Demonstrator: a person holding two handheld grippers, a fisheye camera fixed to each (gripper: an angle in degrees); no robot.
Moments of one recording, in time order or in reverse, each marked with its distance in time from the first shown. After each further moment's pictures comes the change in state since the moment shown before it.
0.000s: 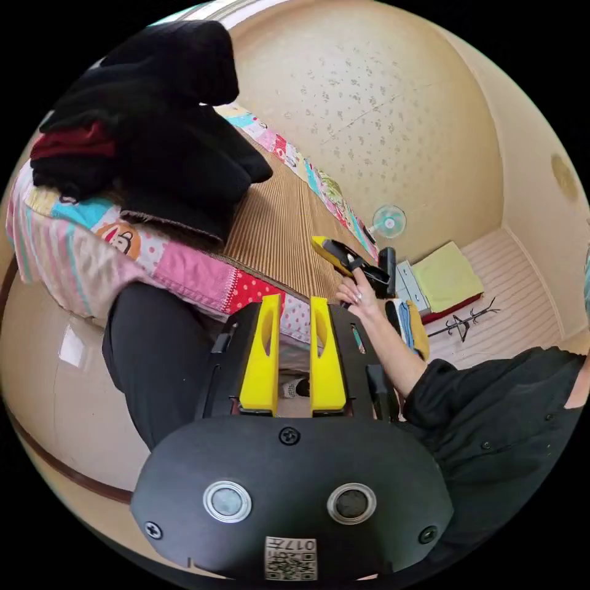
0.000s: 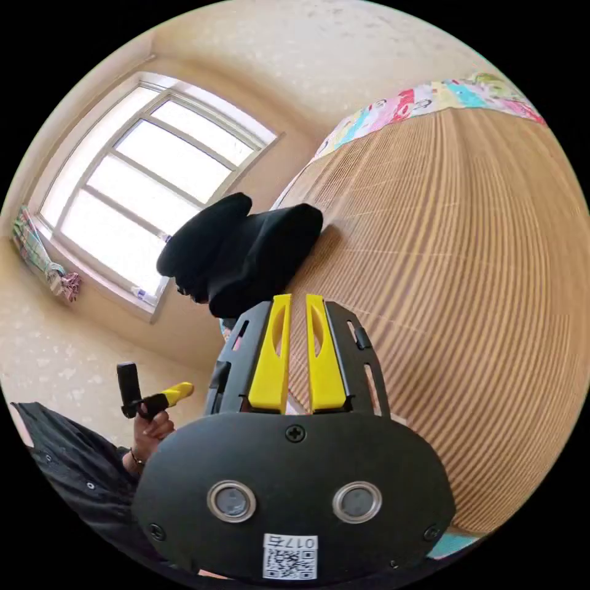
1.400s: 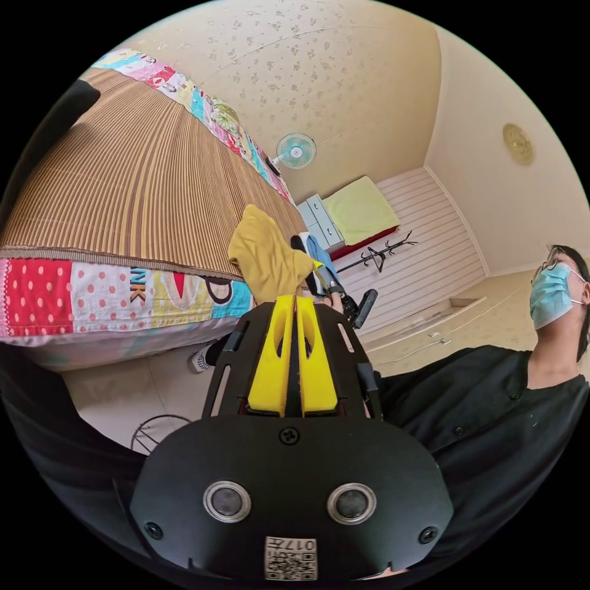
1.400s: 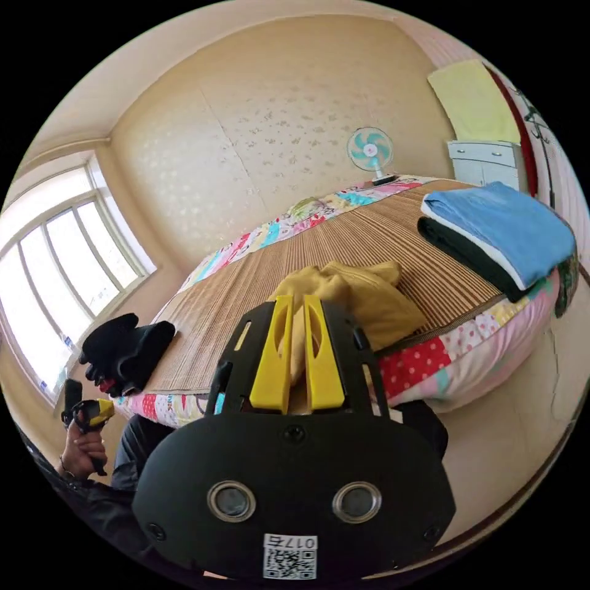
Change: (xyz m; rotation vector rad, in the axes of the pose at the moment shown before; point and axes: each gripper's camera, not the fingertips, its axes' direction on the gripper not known) left arm 0.113 -0.020 0.165 -0.269 0.477 0.089; right arm 0.019 0.258 -0.233 0.603 0.543 0.340
